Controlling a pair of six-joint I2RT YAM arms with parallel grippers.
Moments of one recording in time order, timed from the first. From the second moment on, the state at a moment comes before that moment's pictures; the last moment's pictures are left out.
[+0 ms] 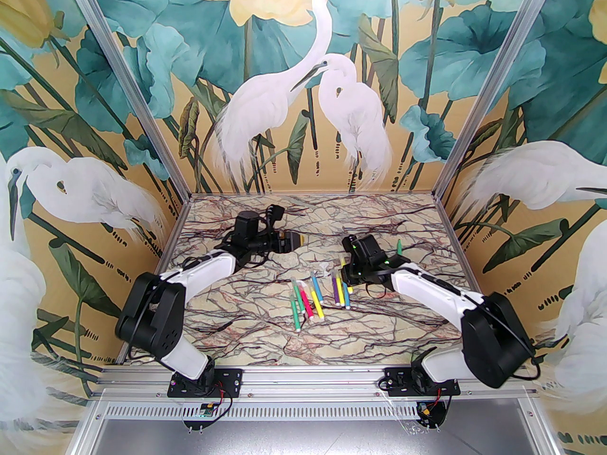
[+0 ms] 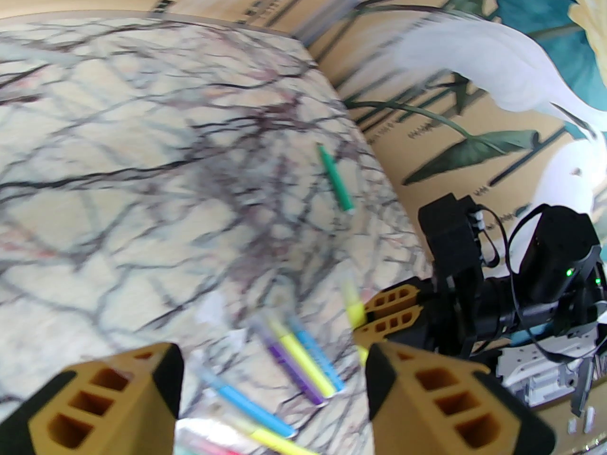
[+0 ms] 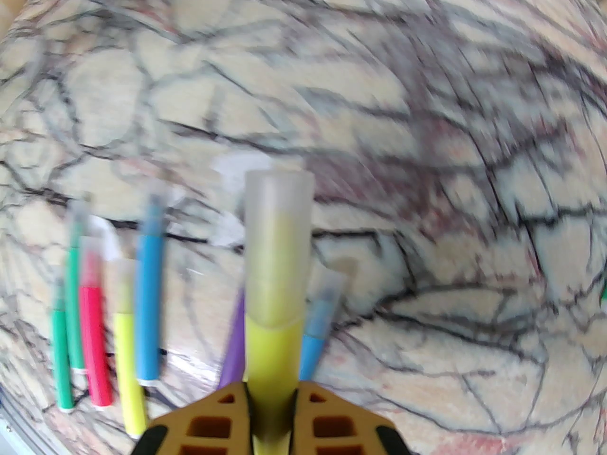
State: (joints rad) left arm -0.39 1.64 1.00 0.15 0.72 -0.45; right arm 0.52 1.41 0.87 -0.41 -0.15 0.23
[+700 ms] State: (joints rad) left arm -0.50 1.77 1.10 0.21 0.87 -0.52; right arm 0.52 1.36 0.86 -0.23 -0.32 0.17
